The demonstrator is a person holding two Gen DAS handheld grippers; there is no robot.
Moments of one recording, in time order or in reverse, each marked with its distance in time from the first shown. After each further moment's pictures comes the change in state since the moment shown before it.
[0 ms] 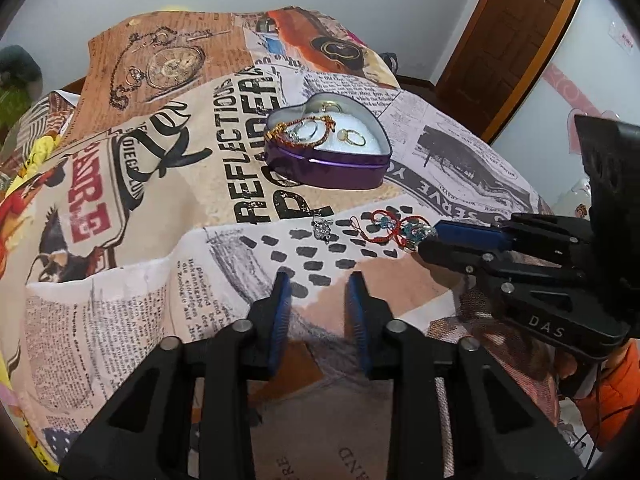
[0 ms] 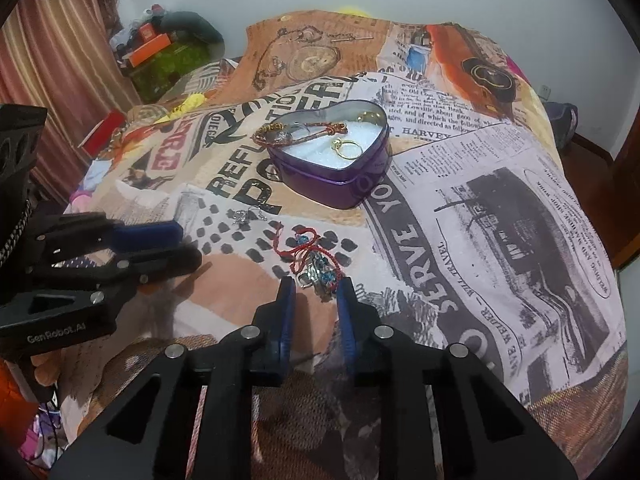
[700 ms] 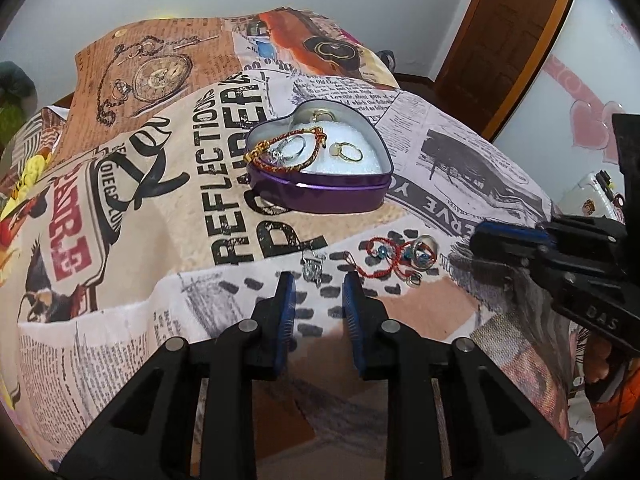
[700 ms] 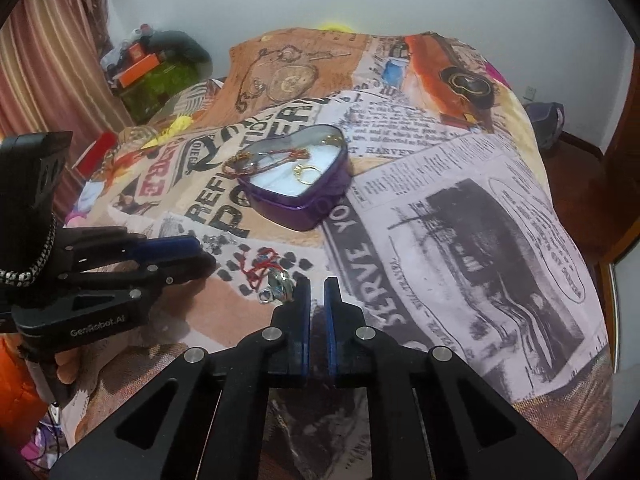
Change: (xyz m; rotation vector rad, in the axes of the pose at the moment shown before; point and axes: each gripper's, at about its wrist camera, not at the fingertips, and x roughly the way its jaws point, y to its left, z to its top) left arm 0.023 -0.007 0.022 0.040 -0.006 0.018; right arm -0.018 -0.025 0.005 0.049 -0.051 -0.014
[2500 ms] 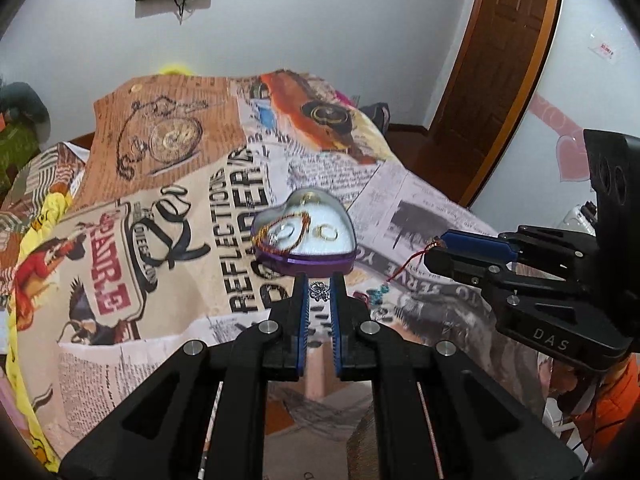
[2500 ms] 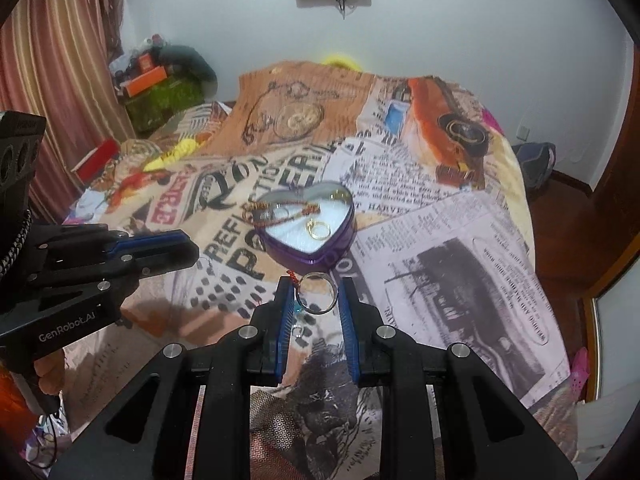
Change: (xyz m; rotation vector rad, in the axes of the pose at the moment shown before) left arm -0.071 -0.014 0.016 -0.003 -0.198 0.002; right arm -0.032 0.024 0.021 -0.078 -0.114 -0.056
